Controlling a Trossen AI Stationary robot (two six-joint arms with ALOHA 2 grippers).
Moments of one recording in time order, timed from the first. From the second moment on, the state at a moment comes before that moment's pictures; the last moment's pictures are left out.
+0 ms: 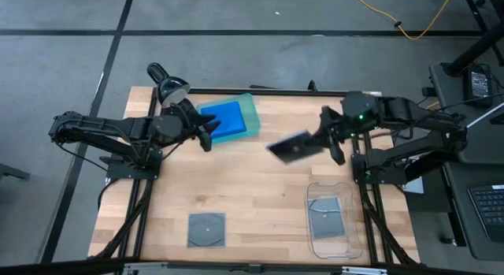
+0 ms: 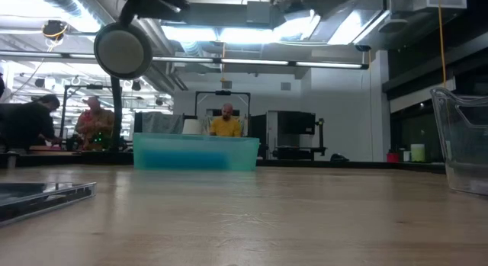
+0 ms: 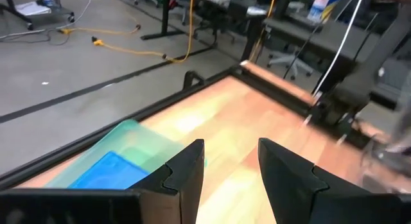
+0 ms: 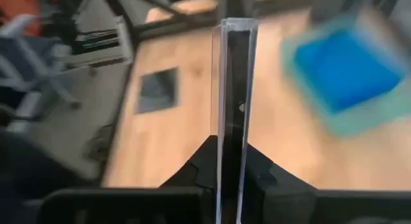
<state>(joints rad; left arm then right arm) -0.07 0.93 0.86 -0.29 -0.64 -0.49 -0.01 1.08 1.35 -0.88 -0.17 0.19</state>
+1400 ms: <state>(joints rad) -0.05 0.93 0.82 -0.42 -0.63 -0.45 0.81 0.81 0.91 -0.92 -0.07 1.58</state>
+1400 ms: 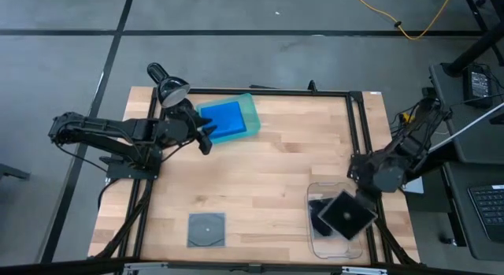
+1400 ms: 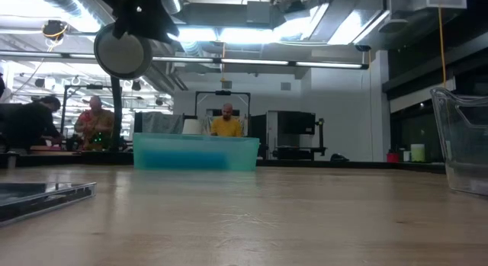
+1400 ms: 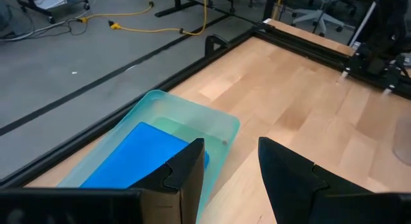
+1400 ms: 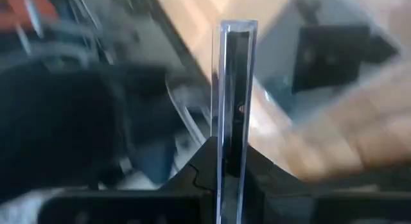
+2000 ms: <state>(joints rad) 0.04 0.93 0.82 -0.38 -0.63 -0.53 0.59 0.98 0.91 -0.95 -0.61 0.91</state>
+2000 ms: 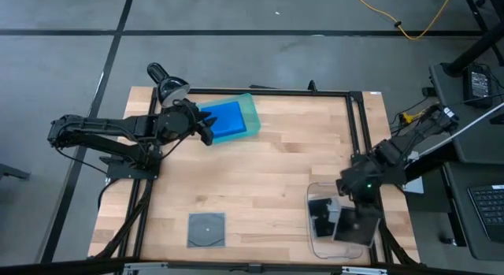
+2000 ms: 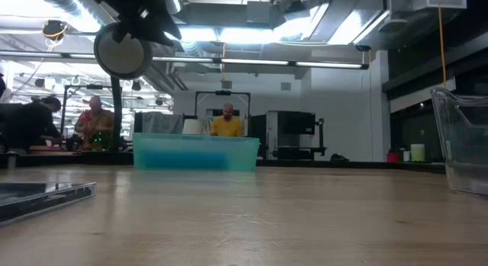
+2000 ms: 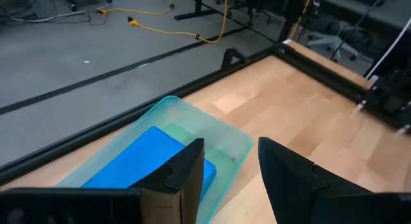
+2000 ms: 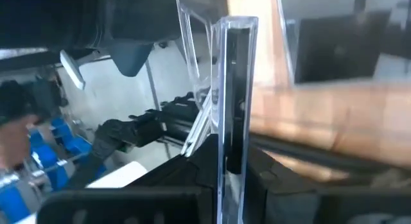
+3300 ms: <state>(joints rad) 0.03 0.93 0.82 -0.36 -0.63 -0.62 0.24 1.42 0.91 -0.94 -0.79 -0.06</state>
